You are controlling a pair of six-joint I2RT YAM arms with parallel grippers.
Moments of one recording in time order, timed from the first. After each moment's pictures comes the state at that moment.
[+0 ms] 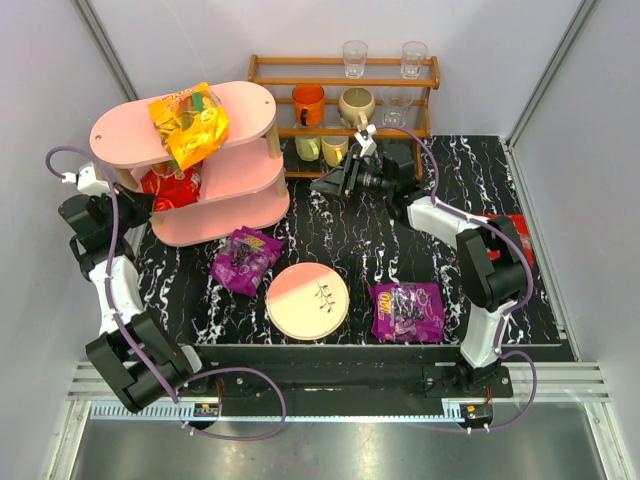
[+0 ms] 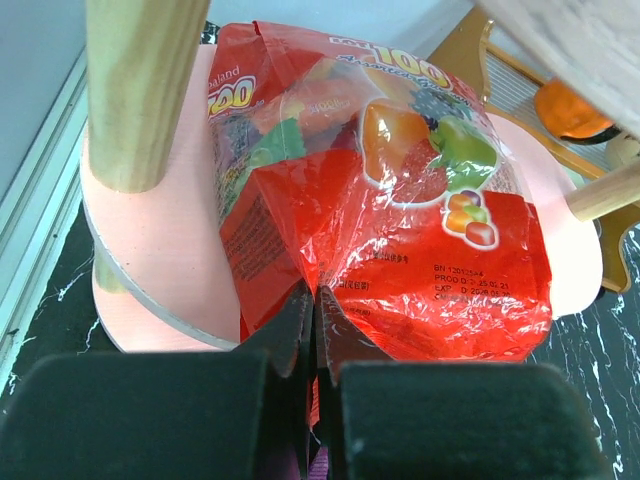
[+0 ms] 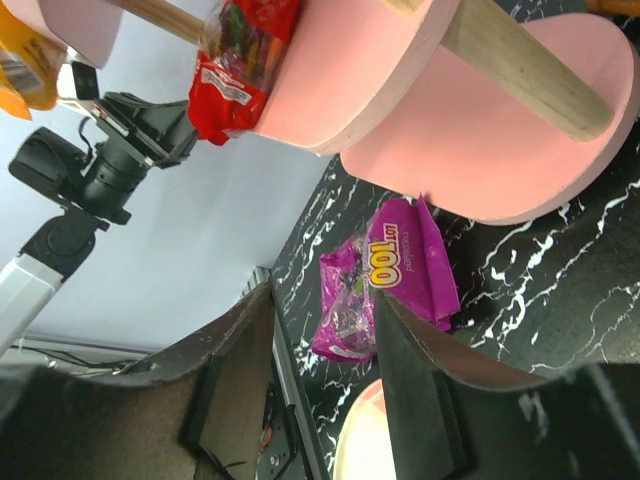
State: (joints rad) left arm 0.61 1.20 0.86 0.08 0.65 -0.32; right arm 0.43 1.88 1.28 0.49 -0.77 0.88
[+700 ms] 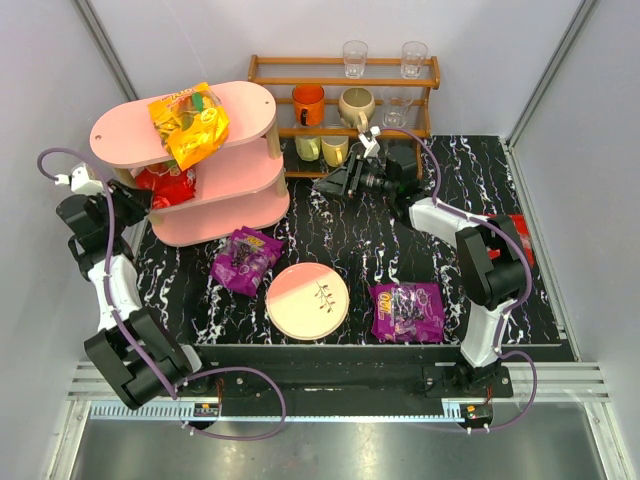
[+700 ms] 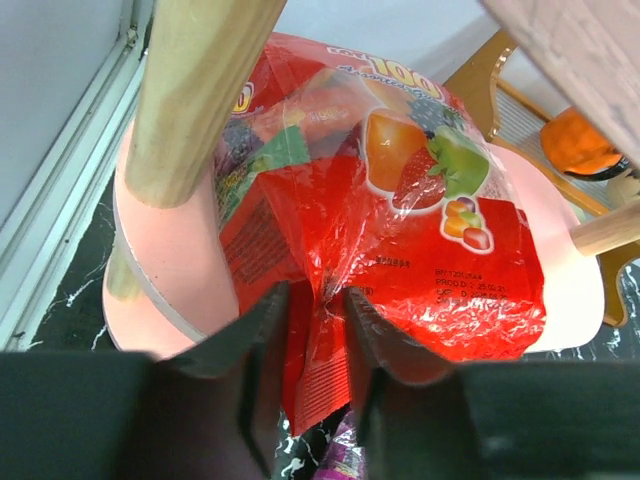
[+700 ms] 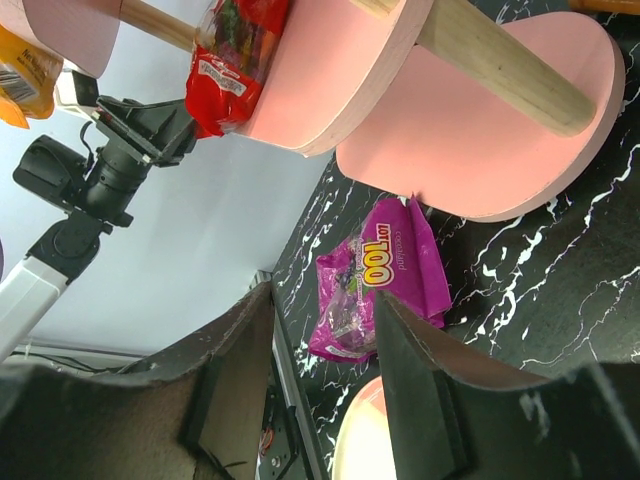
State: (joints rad) left arm 0.62 1.22 0.86 0.13 0.61 -0.38; right arm 0.41 1.89 1.26 0.53 -0.78 0.91
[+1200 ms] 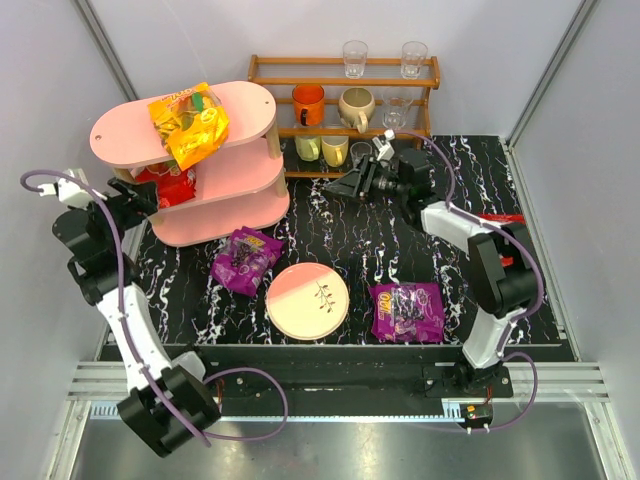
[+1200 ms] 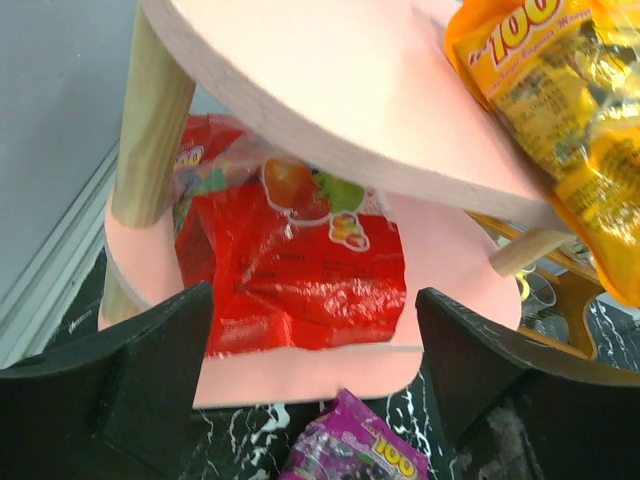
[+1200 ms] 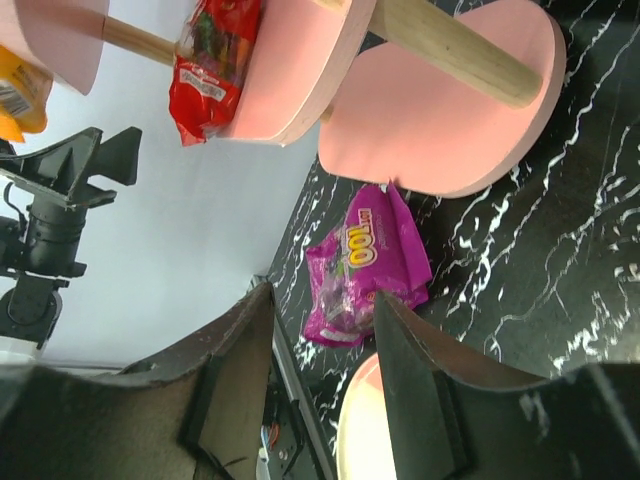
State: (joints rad) left arm 0.62 0.96 0.83 0.09 0.56 -0.45; right arm 0.36 1.84 1.19 0.49 -0.77 0.91
